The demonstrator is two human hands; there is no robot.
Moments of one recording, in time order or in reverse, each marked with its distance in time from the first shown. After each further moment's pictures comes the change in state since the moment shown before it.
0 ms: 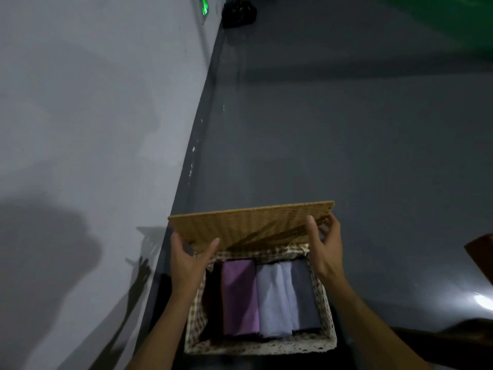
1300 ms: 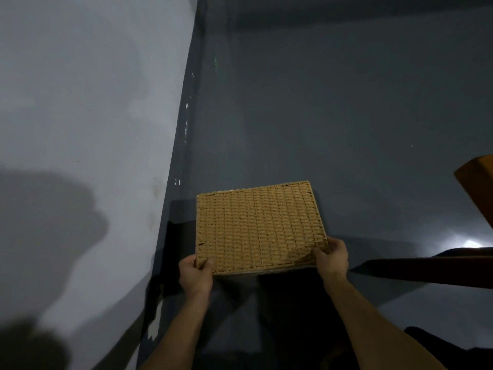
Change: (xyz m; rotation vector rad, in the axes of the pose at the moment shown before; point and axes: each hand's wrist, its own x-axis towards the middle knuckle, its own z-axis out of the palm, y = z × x) left_hand -0.132 -0.115 -0.038 0.301 0.099 -0.487; right_hand -0.119 0.123 -0.056 -0.390 0.147 0.518
